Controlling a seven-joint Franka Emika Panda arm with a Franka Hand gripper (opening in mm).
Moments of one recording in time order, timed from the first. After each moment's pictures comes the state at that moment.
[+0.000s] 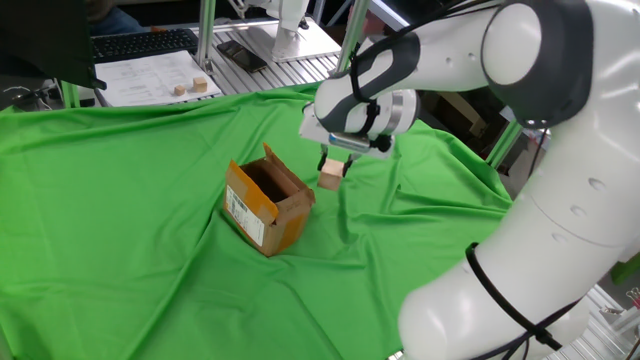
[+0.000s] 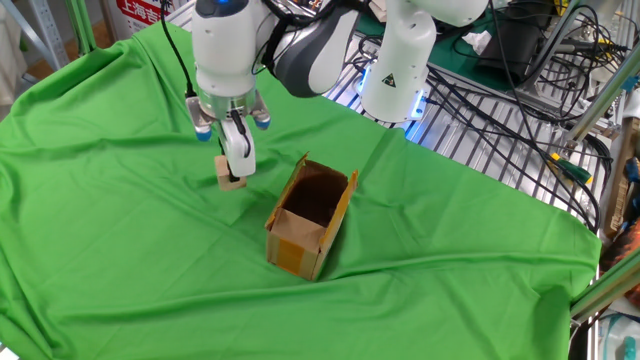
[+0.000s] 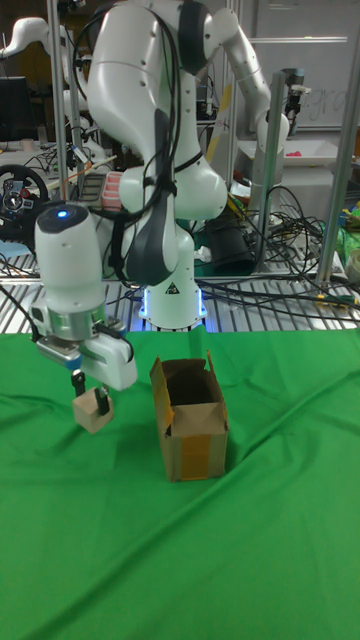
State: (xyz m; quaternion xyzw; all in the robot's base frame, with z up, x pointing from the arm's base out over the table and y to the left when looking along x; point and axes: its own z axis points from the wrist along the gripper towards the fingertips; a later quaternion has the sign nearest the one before) arm 0.468 -0.142 0.154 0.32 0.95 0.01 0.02
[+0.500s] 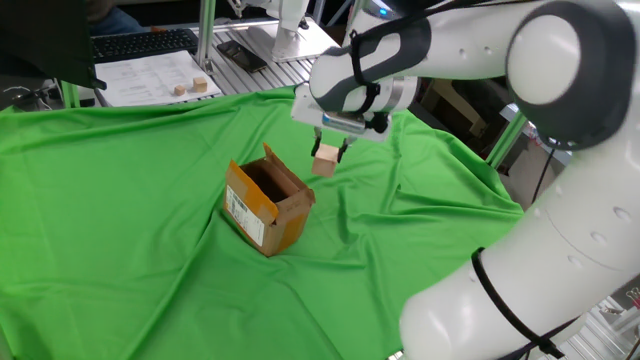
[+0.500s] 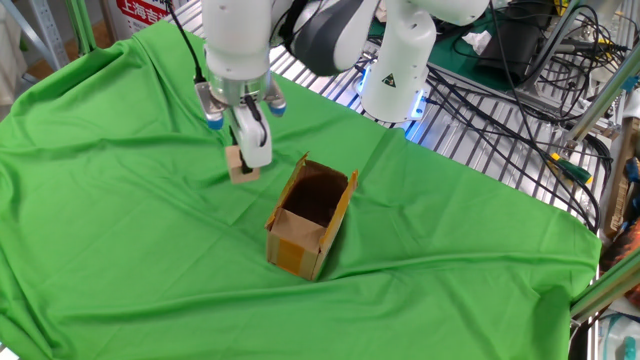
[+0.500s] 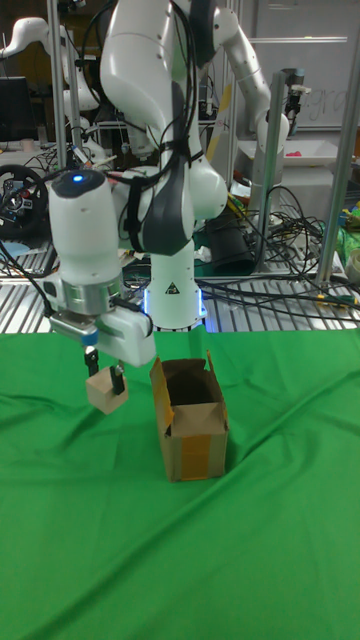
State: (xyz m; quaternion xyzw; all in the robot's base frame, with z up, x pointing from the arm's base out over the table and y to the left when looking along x) arm 0.473 -0.117 0.200 0.31 0.95 0.01 0.02
